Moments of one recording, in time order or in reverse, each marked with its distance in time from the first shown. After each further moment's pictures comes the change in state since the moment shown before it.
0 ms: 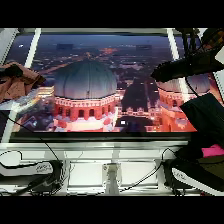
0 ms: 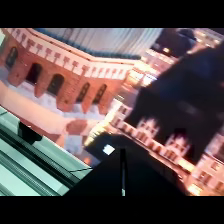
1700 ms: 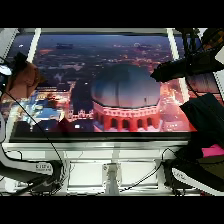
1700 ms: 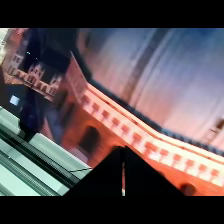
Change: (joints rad) left arm -0.150 -0.103 0.010 -0.281 0.487 -0.251; right arm 0.000 0.000 0.000 0.000 0.000 0.000
